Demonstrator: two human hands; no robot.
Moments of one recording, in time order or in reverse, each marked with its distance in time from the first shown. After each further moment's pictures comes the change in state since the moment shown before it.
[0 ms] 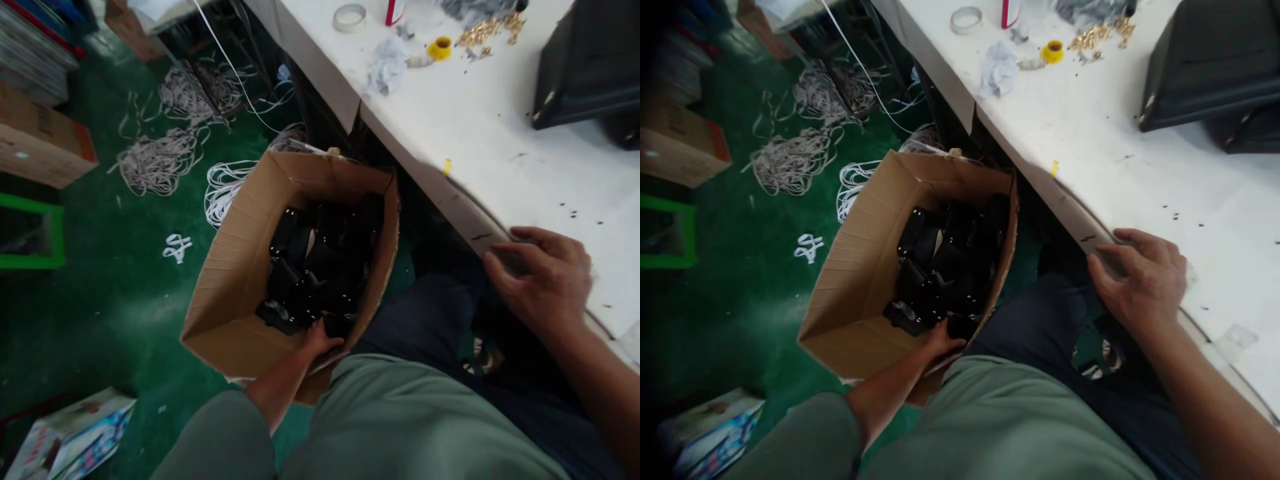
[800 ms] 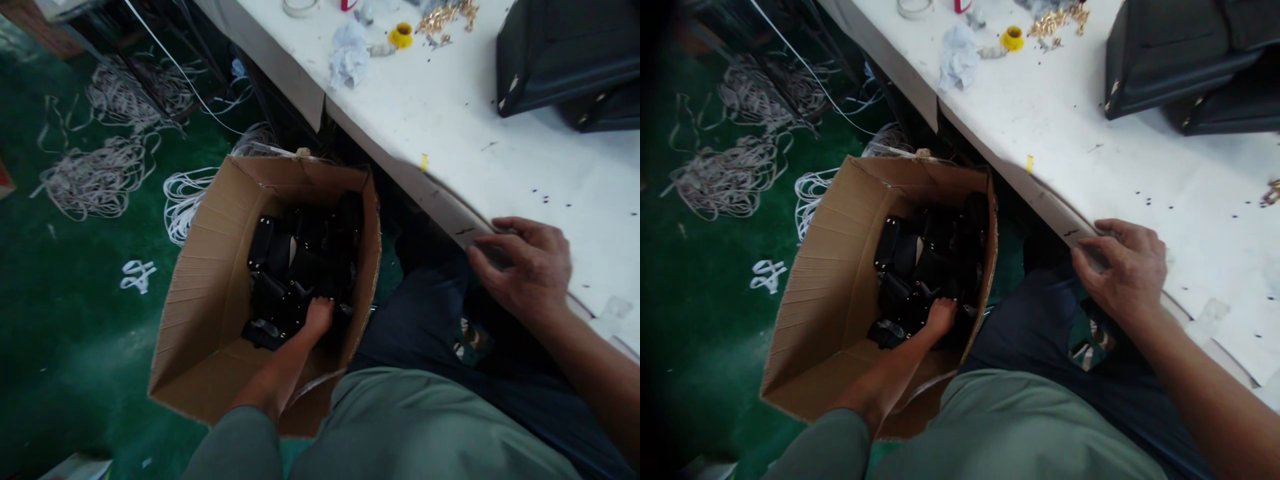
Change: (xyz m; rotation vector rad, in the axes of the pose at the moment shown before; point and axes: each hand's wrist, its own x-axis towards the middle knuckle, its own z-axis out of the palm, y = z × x) left_hand 0.086 0.045 -0.019 0.684 0.030 0.523; right_hand 0.001 -0.005 0.001 -0.036 0.003 0.018
